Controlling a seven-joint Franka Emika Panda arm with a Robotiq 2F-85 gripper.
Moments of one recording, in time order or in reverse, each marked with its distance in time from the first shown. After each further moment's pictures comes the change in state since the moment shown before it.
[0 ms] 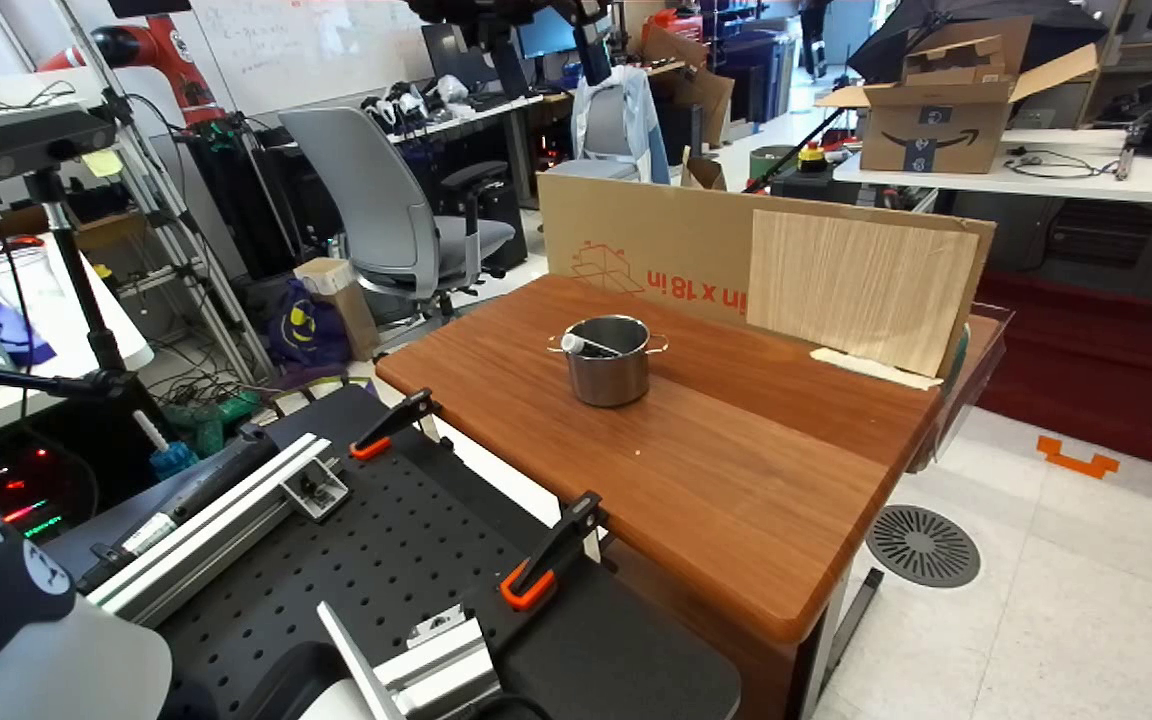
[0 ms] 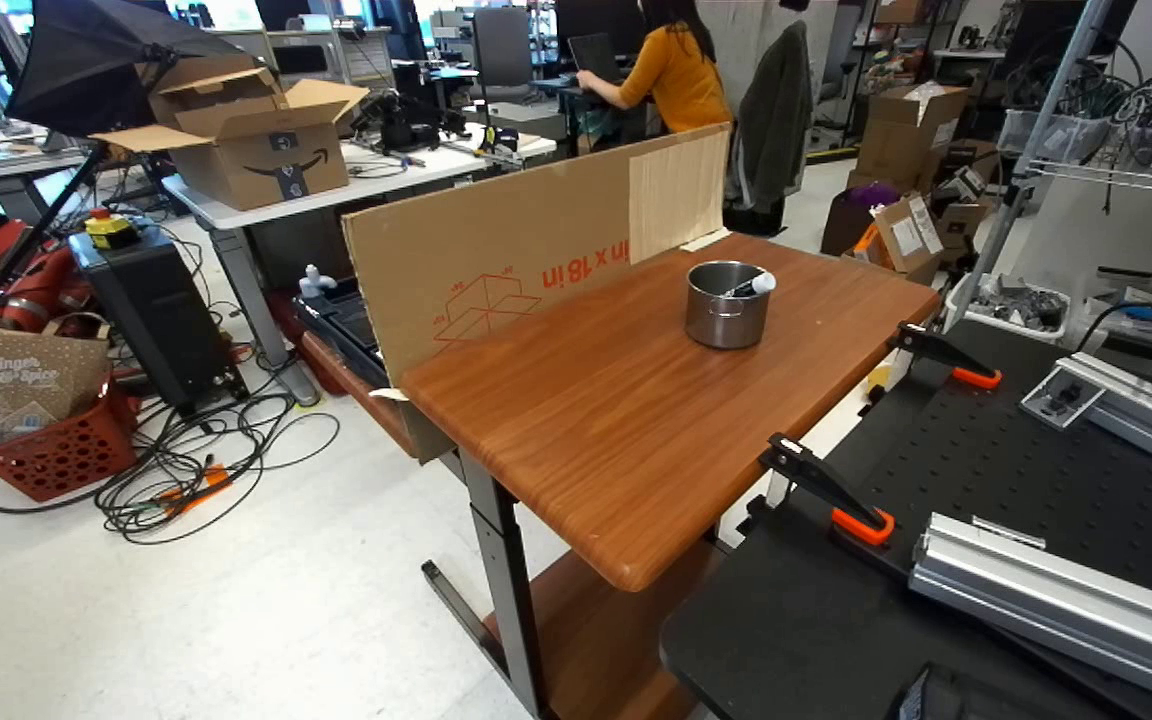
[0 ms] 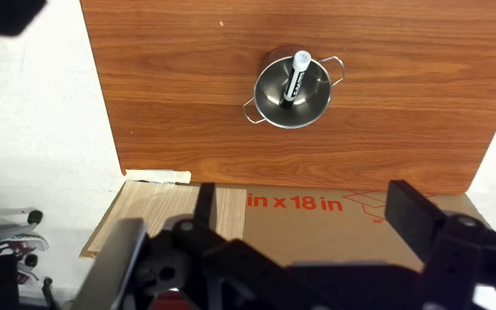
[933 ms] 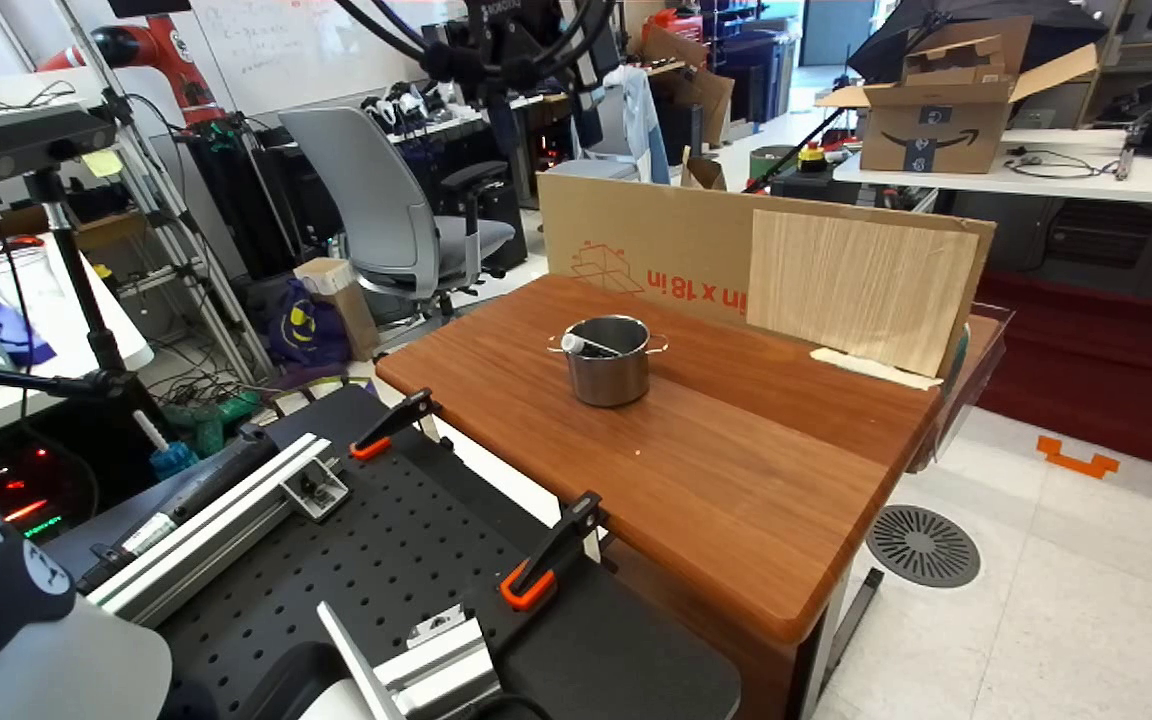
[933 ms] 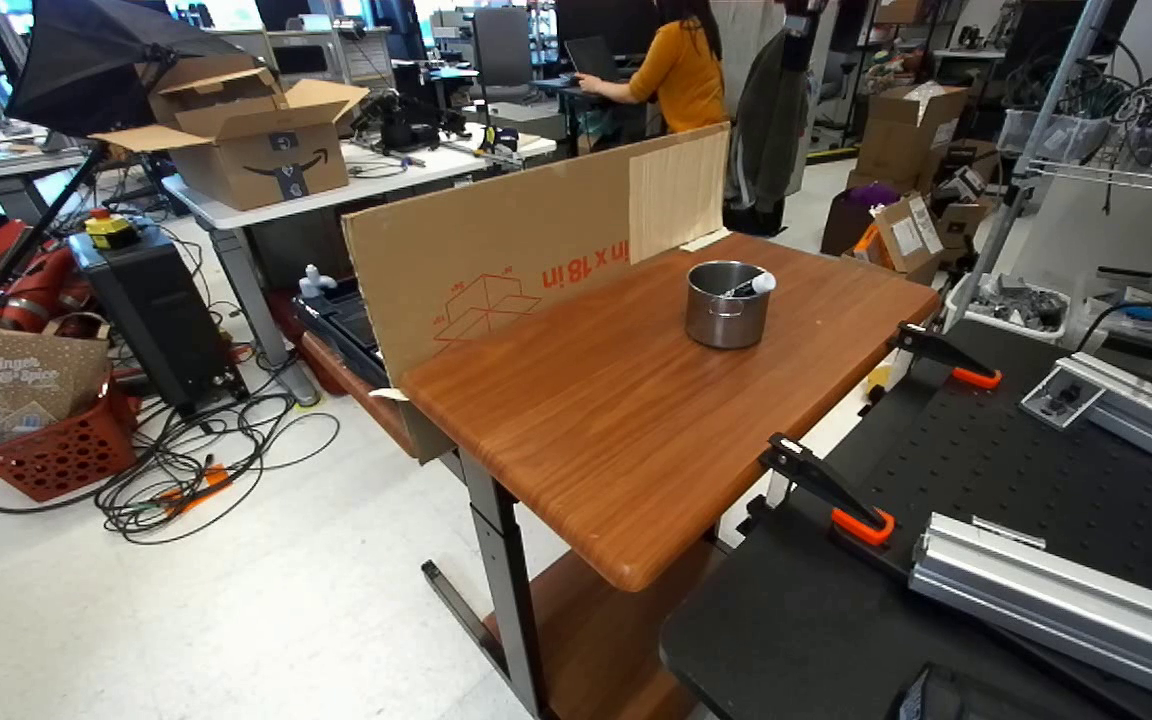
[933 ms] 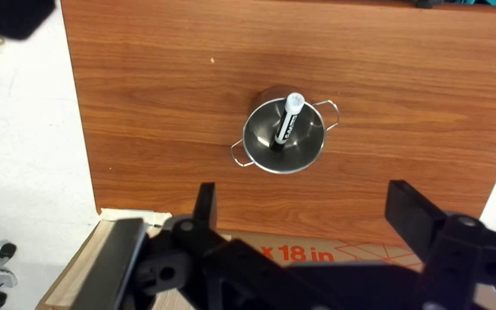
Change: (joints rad) arm 0.013 0.087 -0.001 0.000 0.005 -0.023 -0.038
